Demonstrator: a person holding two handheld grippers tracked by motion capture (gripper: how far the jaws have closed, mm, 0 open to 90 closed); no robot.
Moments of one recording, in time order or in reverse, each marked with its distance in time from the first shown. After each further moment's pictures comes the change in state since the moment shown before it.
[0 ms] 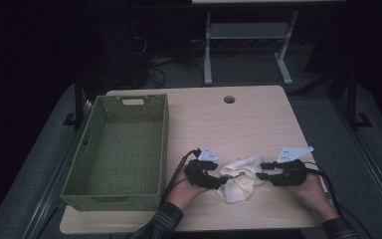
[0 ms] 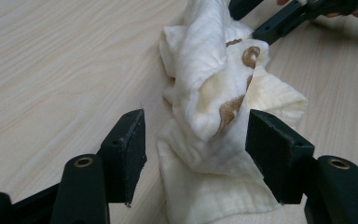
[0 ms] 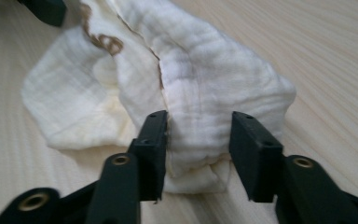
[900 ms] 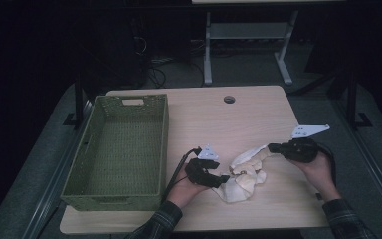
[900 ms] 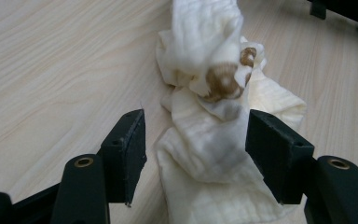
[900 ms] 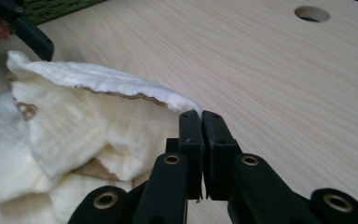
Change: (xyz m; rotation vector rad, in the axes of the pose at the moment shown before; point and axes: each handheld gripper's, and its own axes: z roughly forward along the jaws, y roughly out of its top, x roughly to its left) left arm 0.005 0.002 0.006 -0.018 -0.038 0.021; right arm -0.064 0.015 -0.026 -0.102 -0.053 0.079
